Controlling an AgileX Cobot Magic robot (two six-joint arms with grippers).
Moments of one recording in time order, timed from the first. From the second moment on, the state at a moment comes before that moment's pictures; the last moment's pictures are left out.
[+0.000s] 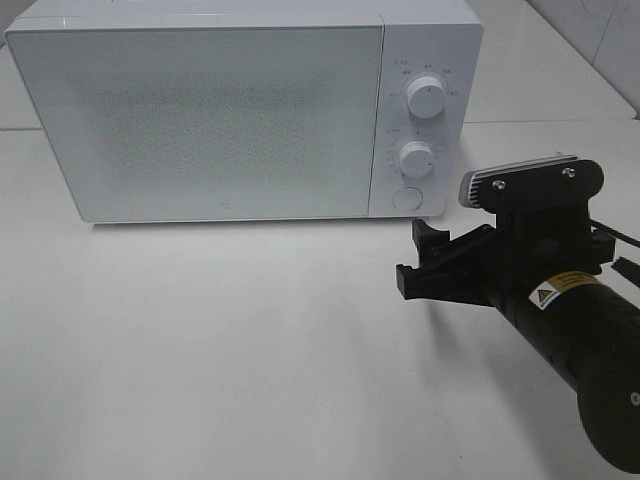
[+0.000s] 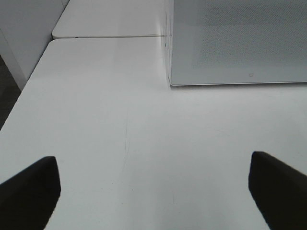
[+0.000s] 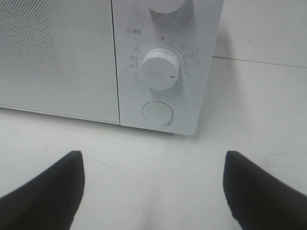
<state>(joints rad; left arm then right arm) 0.08 0.00 -0.51 -0.12 1.04 0.11 0.81 1.70 -0.32 0.78 -1.11 -0.23</state>
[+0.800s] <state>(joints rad) 0.08 0.00 -0.51 -0.12 1.04 0.11 0.82 1.72 -0.33 0.82 -1.11 0.44</state>
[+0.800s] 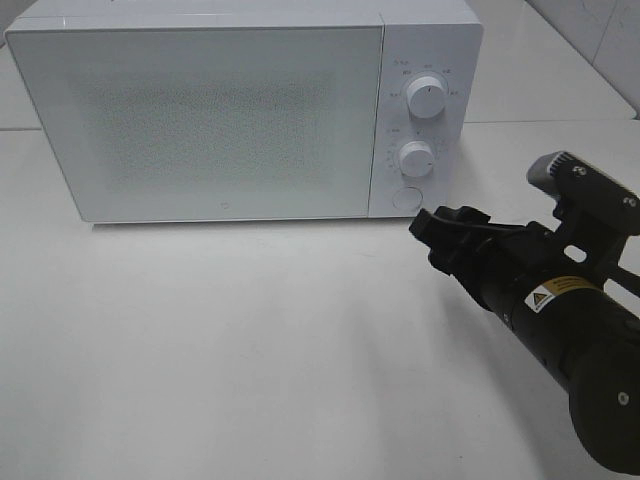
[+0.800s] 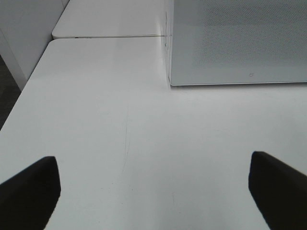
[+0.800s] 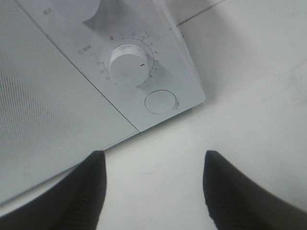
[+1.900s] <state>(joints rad) 0.08 0.00 -0.51 -0.12 1.04 0.11 0.82 1.78 -0.44 0.91 -1.05 1.33</state>
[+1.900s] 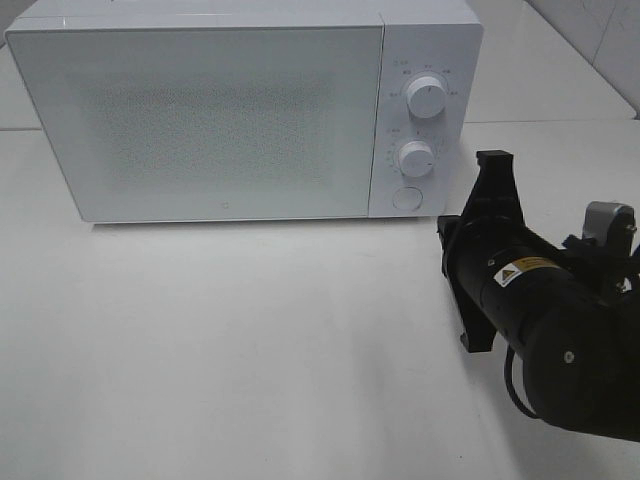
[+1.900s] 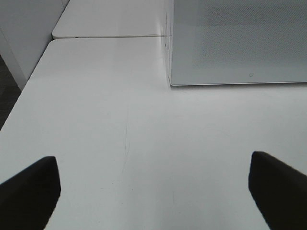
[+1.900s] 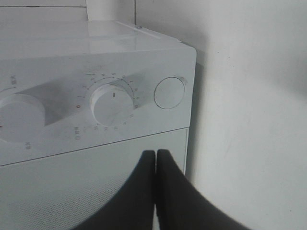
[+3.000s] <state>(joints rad) 0.08 0.00 -0.51 -0.12 1.04 0.11 0.64 2.03 -0.73 0.79 -0.93 1.28</state>
